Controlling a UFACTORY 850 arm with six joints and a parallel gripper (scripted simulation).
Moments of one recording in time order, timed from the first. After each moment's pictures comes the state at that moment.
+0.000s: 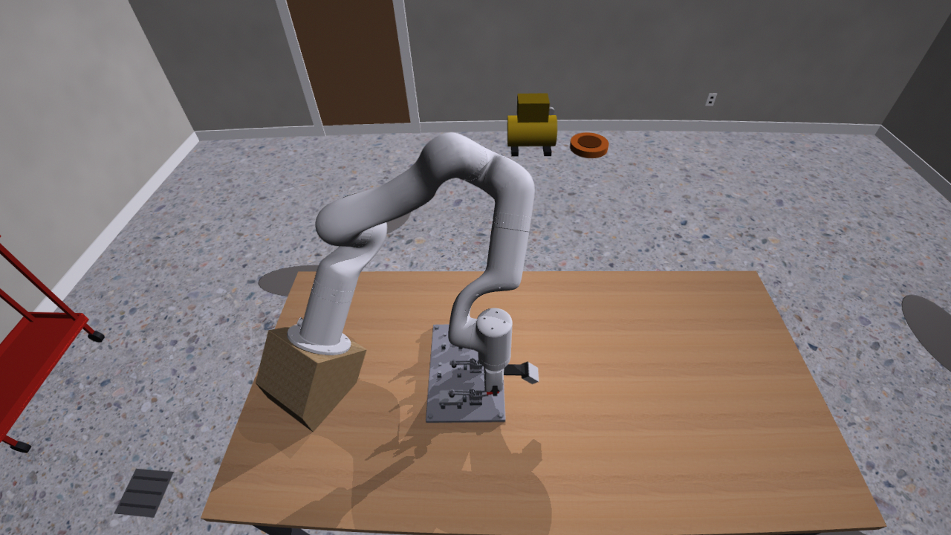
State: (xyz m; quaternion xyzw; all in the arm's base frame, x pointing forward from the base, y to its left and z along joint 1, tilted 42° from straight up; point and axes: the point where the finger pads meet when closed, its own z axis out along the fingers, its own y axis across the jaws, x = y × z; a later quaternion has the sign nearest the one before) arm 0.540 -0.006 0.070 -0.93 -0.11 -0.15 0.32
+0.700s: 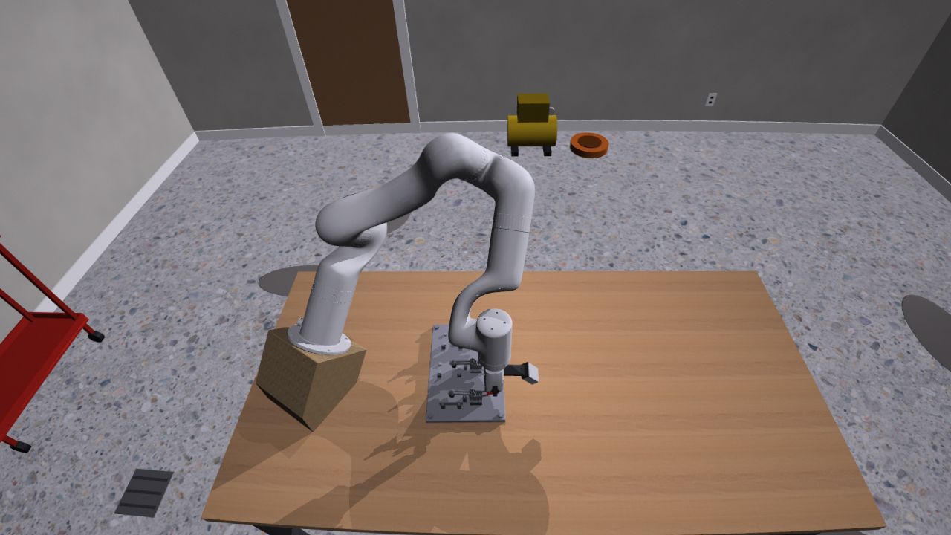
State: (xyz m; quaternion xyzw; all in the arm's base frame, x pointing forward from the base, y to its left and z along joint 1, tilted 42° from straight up) arm 0.541 -0.004 0.068 -0.93 -0.11 -0.15 0.32
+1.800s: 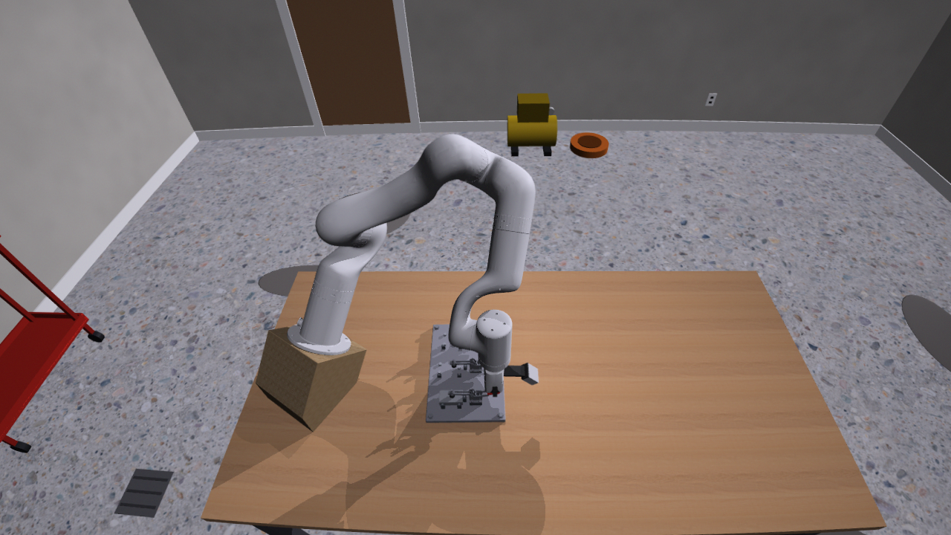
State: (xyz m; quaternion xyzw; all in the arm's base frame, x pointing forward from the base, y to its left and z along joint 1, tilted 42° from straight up) arm 0.541 -0.002 0.066 -0.93 -0.11 -0.15 0.32
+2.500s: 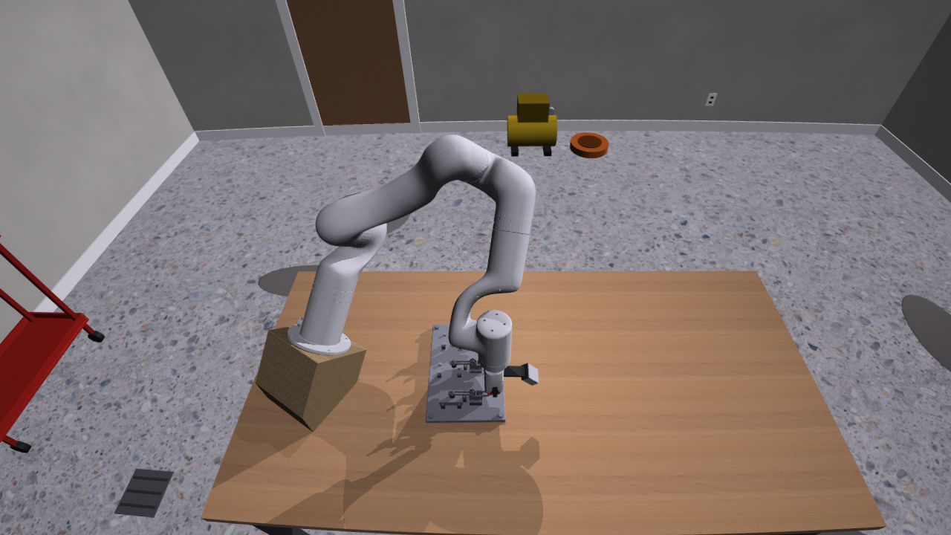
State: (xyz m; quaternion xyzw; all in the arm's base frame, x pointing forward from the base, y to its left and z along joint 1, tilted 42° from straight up) arm 0.542 -0.001 0.064 -0.93 -0.11 -0.15 0.32
